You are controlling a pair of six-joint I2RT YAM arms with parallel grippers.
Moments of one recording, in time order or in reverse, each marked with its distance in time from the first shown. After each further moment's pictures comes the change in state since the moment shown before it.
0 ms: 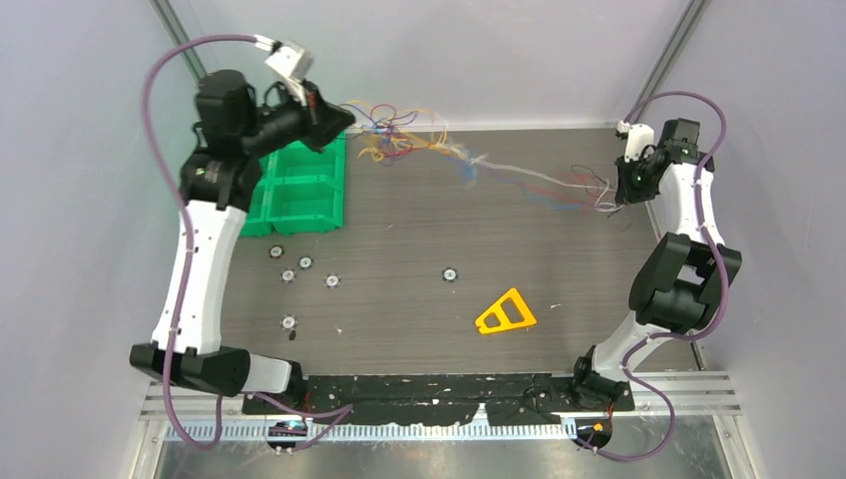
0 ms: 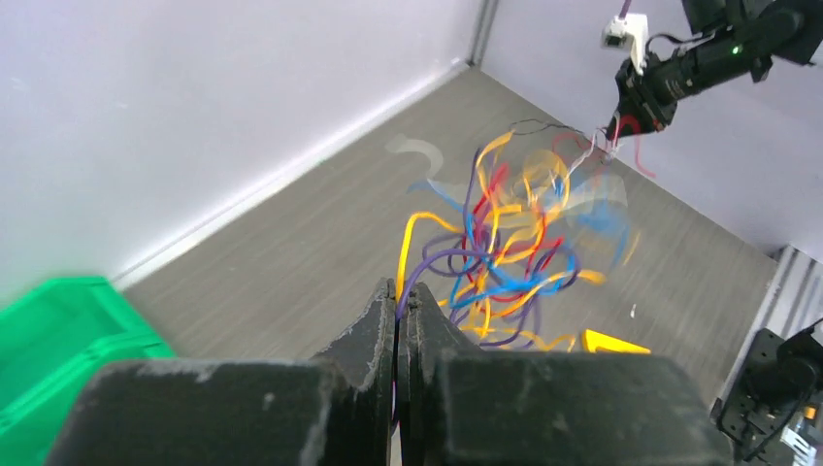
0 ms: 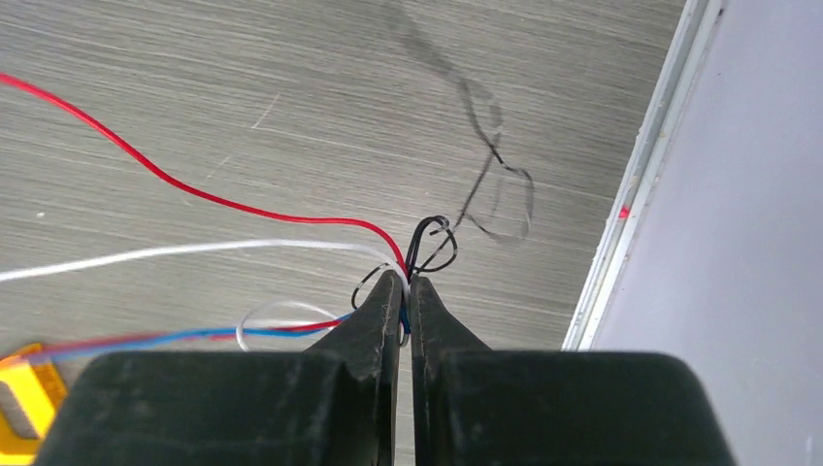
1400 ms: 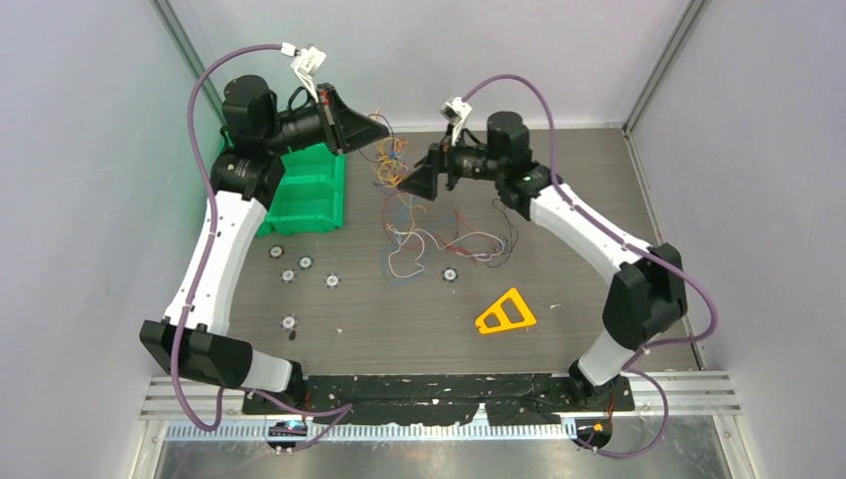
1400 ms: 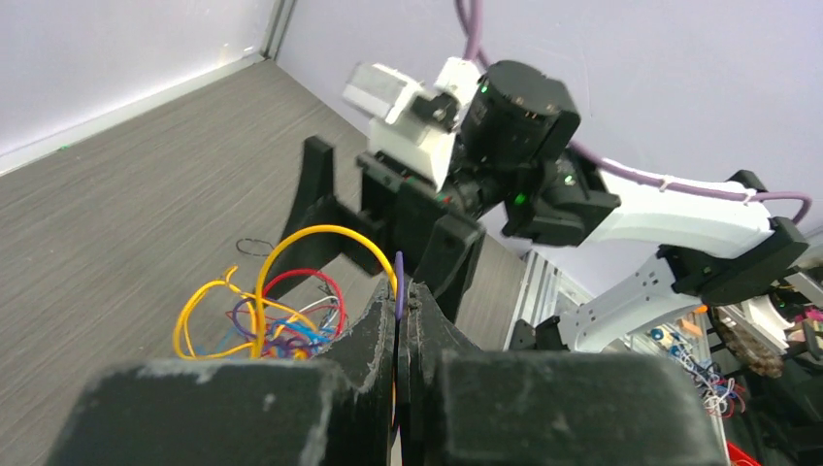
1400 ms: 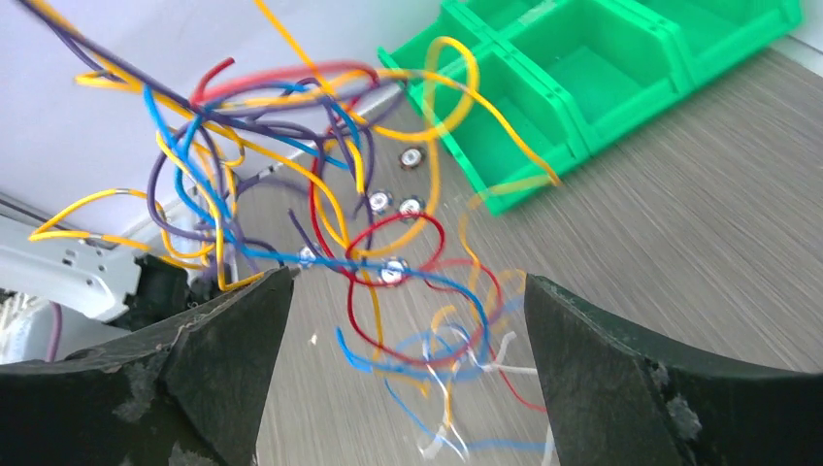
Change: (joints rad) left arm 0.021 0.007 -0.109 0.256 0.306 -0.447; right arm 0.853 -0.108 -0.124 0.821 -0.464 0.734
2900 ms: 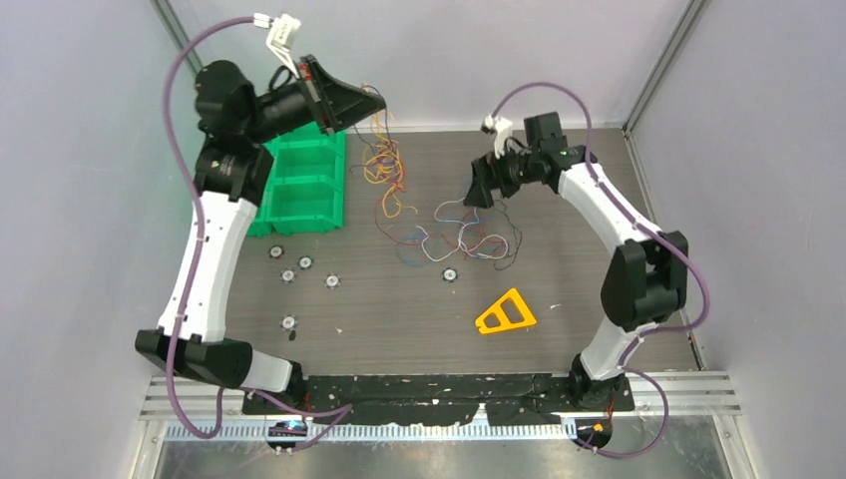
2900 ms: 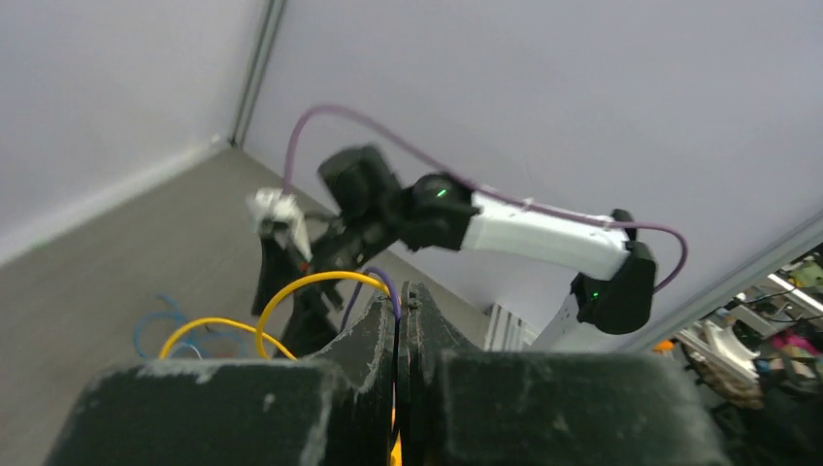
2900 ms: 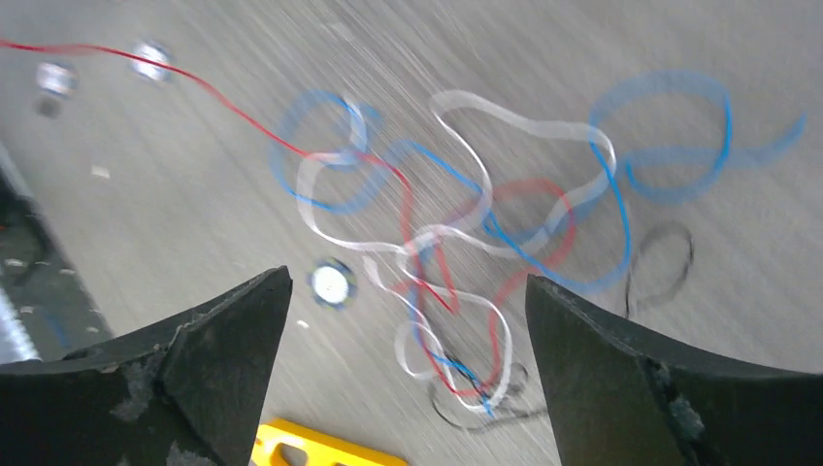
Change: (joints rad) left arm 0.000 -0.013 0.182 0.124 -0.006 -0.190; right arm -0.240 0.159 0.059 -0.614 0.158 -0.467
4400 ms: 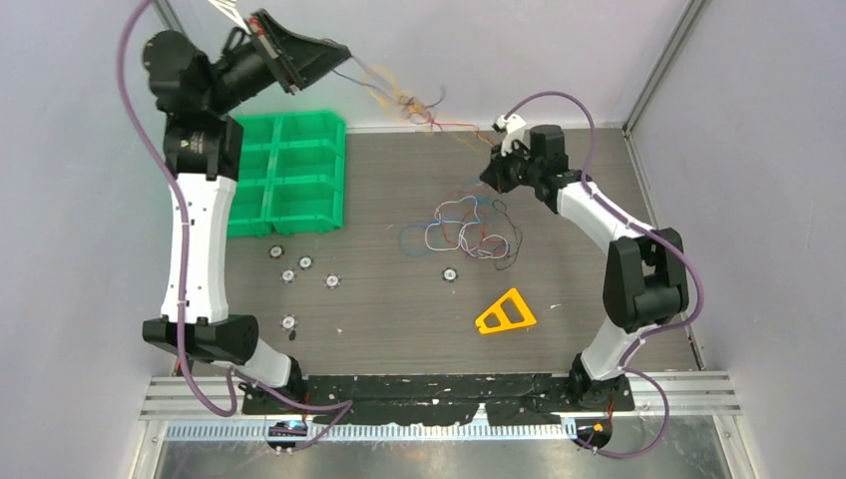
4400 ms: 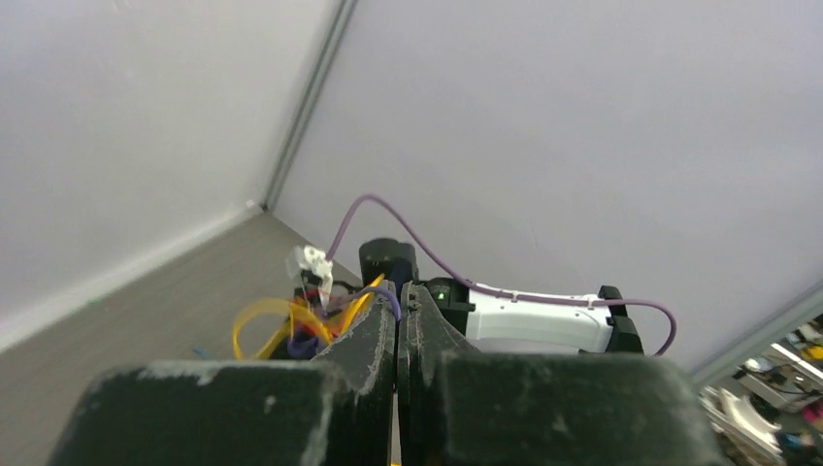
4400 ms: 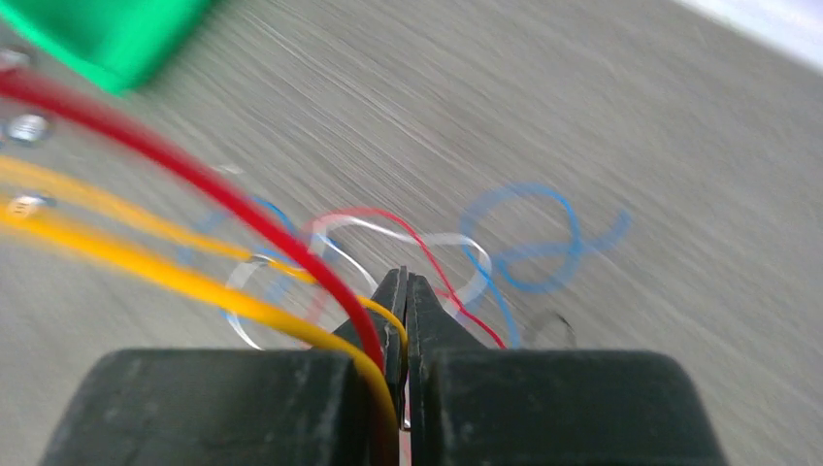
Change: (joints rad) left arm 0.118 0.129 0.188 0.035 0.016 -0.156; right arm 0.020 -0.072 -0.212 0.607 0.098 0.176
